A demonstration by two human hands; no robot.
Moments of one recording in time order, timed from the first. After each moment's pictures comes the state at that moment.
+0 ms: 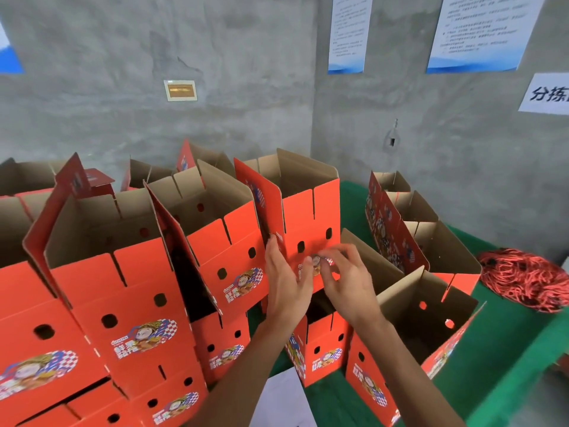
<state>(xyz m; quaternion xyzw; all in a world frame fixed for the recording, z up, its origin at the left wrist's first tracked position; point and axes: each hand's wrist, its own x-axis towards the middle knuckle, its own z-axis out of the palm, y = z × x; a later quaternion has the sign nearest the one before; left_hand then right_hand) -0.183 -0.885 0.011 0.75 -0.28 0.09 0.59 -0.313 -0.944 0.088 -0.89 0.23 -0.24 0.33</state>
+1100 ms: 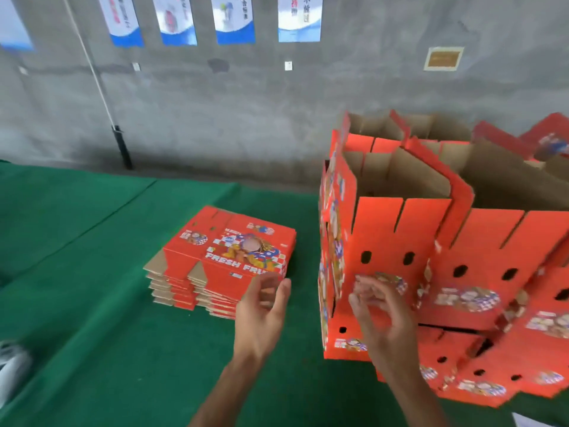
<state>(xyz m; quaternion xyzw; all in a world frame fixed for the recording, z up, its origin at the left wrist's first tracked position) -0.157 -0.205 -0.036 0.76 0.04 0.23 0.61 -0.160 -0.425 -0.031 -0.77 -0.12 -0.27 0.57</state>
